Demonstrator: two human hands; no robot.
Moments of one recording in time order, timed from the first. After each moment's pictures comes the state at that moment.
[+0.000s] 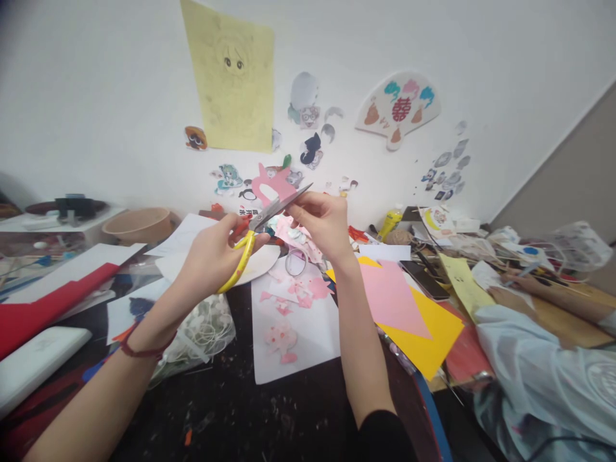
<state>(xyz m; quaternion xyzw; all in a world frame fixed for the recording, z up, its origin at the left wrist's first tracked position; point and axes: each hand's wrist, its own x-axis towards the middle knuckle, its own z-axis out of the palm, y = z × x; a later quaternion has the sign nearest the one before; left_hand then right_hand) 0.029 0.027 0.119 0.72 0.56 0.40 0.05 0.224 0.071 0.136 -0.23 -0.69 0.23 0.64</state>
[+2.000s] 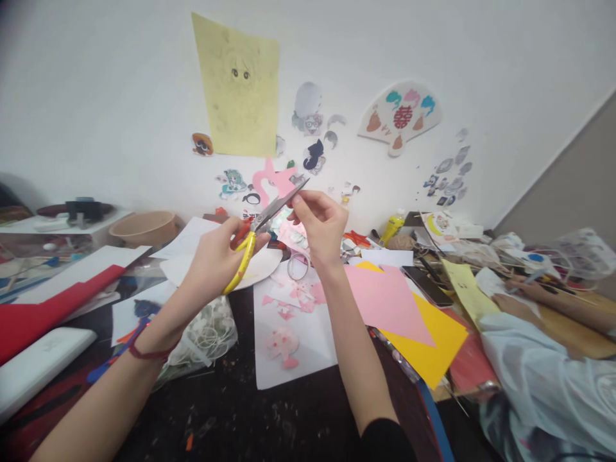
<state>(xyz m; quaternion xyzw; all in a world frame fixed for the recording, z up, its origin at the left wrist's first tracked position) 0.028 0.028 0.117 0.71 0.54 0.45 0.08 0.198 0.076 0.129 -0.22 -0.58 0.24 0.74</state>
